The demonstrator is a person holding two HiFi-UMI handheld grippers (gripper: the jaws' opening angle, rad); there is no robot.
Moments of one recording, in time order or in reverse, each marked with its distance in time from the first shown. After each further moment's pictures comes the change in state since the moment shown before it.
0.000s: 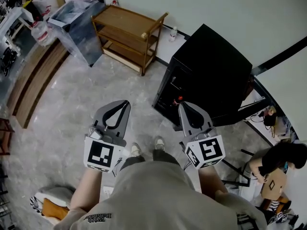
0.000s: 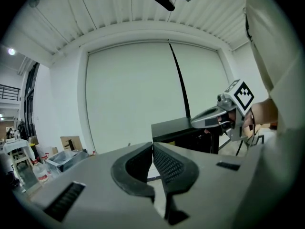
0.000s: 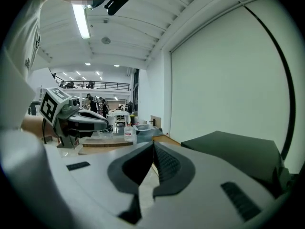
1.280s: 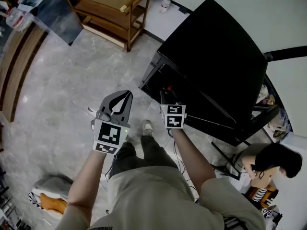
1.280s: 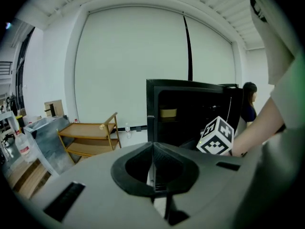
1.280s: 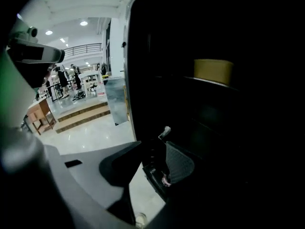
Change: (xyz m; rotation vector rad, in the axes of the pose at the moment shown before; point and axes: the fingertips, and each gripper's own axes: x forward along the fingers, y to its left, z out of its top) left arm 0.210 -0.031 -0.168 -0.134 0.244 -0.103; right arm 0.169 -0.145 -0.343 0.119 0.509 -0.221
